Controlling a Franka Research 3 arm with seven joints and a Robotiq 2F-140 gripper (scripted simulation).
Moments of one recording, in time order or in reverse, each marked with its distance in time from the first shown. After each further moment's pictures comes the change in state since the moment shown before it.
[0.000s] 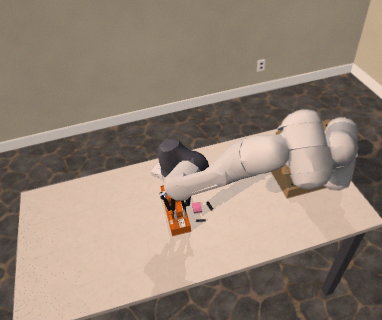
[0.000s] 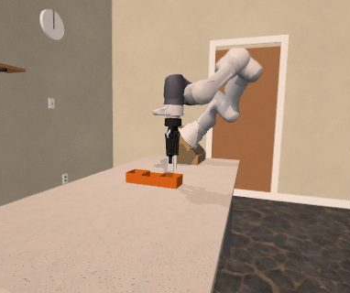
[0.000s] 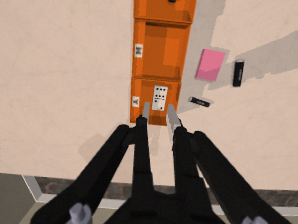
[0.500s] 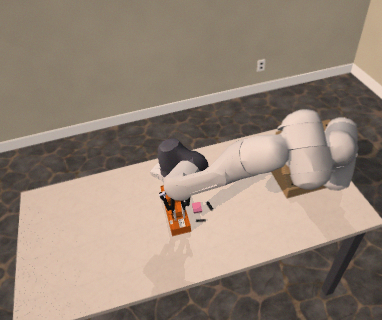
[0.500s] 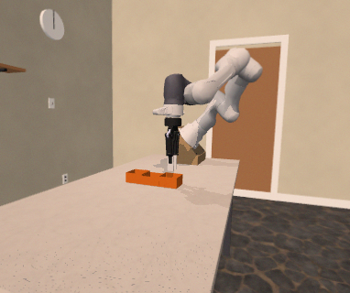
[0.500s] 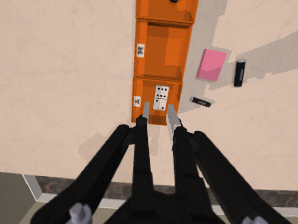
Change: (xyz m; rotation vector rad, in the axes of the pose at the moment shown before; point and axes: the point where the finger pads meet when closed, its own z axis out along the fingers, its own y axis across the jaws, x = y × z) arm 0.000 -0.002 -0.001 0.003 0.000 -0.002
